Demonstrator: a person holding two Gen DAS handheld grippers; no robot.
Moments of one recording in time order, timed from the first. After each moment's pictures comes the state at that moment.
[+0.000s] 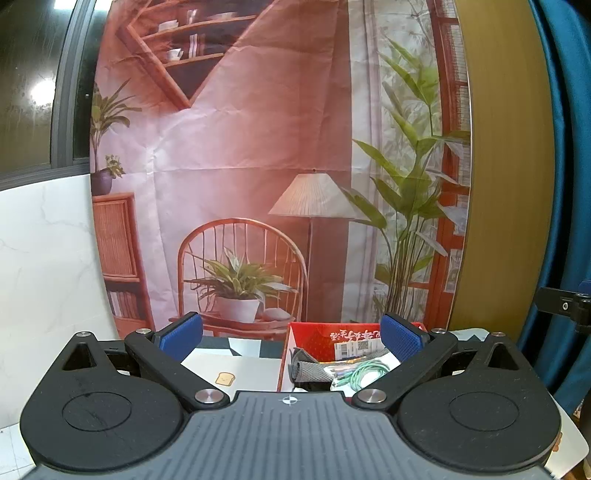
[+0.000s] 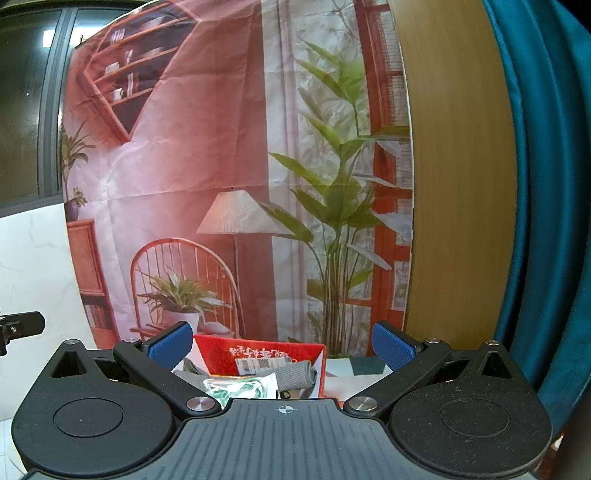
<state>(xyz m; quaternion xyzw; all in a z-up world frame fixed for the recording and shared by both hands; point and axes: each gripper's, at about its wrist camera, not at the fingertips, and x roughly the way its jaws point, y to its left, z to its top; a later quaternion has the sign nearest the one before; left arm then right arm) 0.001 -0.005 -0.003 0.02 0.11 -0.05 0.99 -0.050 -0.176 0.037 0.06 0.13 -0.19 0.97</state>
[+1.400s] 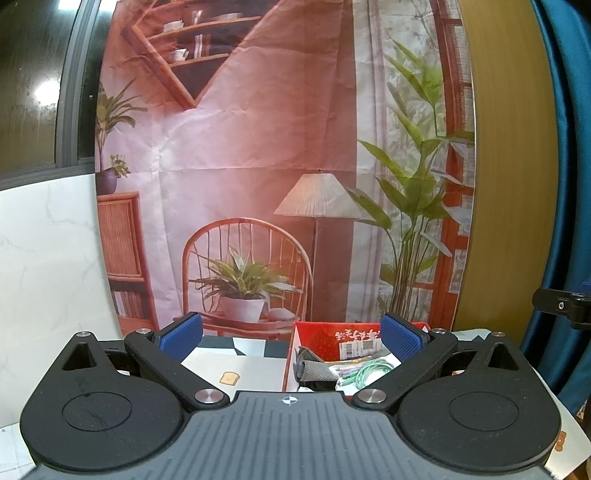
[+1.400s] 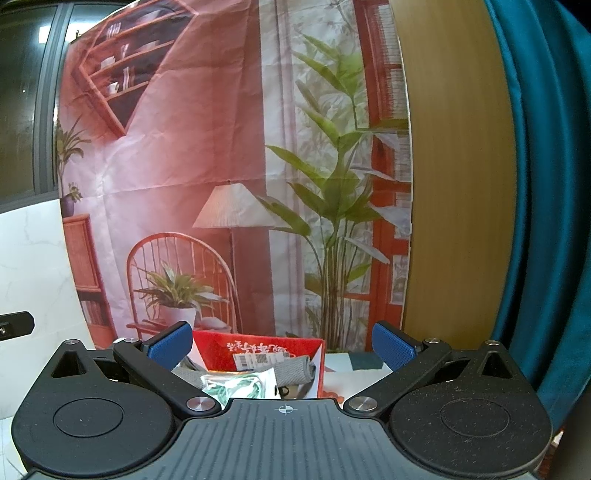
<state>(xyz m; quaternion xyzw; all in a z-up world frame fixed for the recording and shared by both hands) -0.001 -0.005 -0.007 0.02 0.11 -0.04 0.99 -0.041 -0.185 0.033 0.07 0.14 -0.19 0.97</state>
